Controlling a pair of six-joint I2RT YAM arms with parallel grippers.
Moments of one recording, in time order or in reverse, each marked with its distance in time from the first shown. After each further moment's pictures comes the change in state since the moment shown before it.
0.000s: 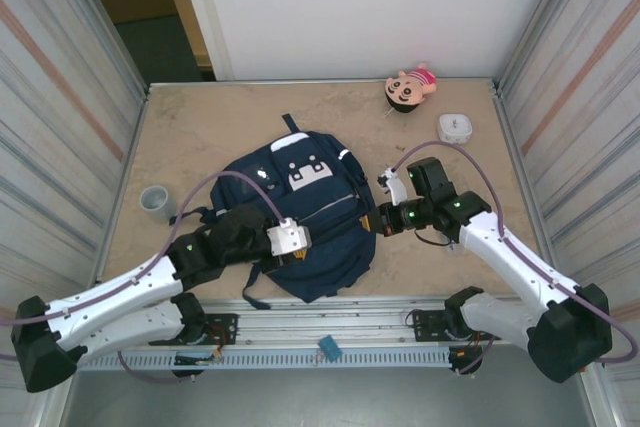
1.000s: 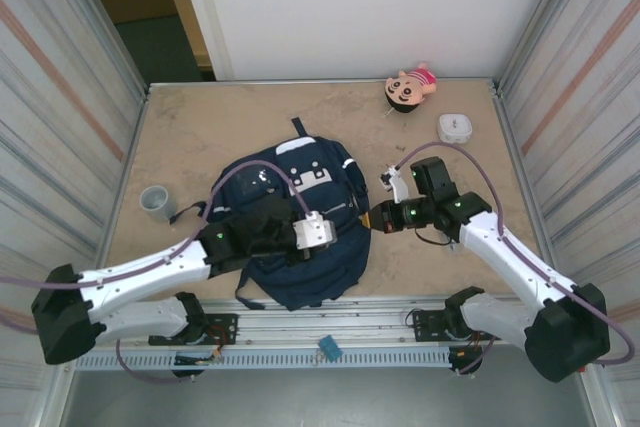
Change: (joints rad) left arm -0.031 0.188 0.068 0.179 0.098 0.006; right arm -0.072 0.027 -0.023 0.062 -0.063 0.045
